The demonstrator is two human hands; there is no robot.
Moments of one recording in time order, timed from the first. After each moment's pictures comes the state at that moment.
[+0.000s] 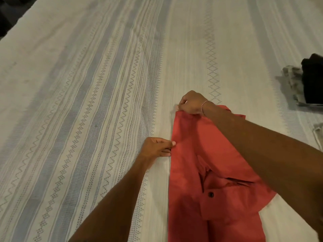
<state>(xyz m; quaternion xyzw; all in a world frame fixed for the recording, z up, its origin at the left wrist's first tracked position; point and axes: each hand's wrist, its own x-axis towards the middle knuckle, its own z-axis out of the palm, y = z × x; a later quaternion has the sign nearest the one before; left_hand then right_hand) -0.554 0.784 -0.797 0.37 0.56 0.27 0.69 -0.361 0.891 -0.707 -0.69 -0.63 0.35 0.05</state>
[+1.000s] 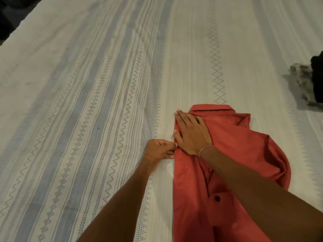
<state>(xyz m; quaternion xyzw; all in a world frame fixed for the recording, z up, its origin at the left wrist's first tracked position) -0.552 0.783 -0.800 0.36 0.56 0.28 0.69 -0.385 0.805 -0.797 -0.64 -0.76 0.04 0.04</state>
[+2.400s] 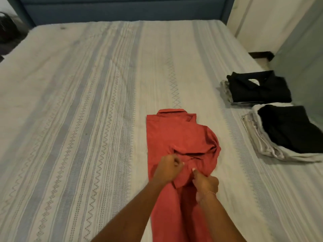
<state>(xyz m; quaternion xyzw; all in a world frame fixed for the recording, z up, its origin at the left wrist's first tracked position) -0.463 0.638 -0.733 0.74 0.50 0.17 0.42 -0.351 0.554 -0.725 -0.79 0.08 0.38 0.48</state>
